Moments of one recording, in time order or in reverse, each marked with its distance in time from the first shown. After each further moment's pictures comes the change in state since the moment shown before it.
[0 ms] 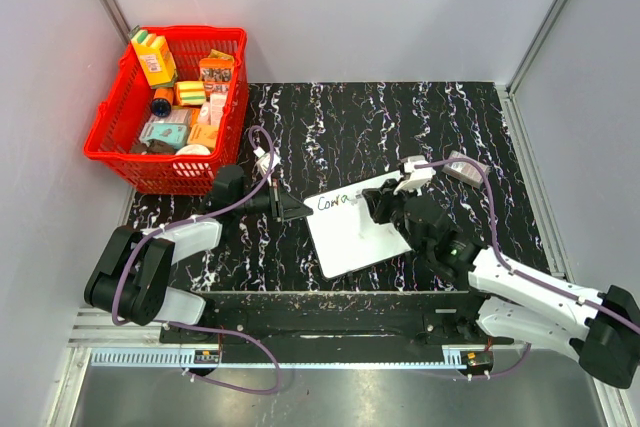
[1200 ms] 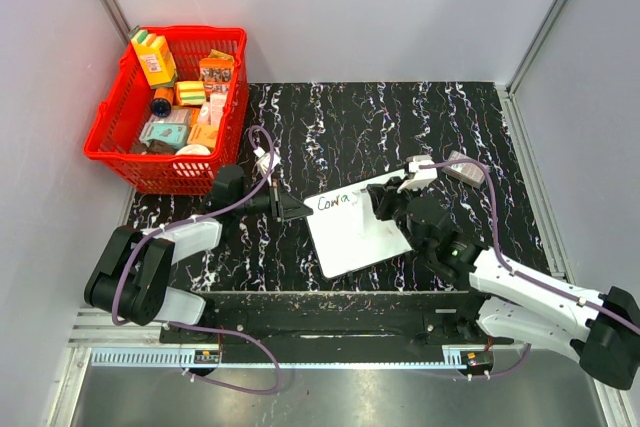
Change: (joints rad) left arm 0.000 0.000 0.001 0.000 0.000 0.000; right arm -0.002 -0.017 -0.011 0.039 0.063 -0.028
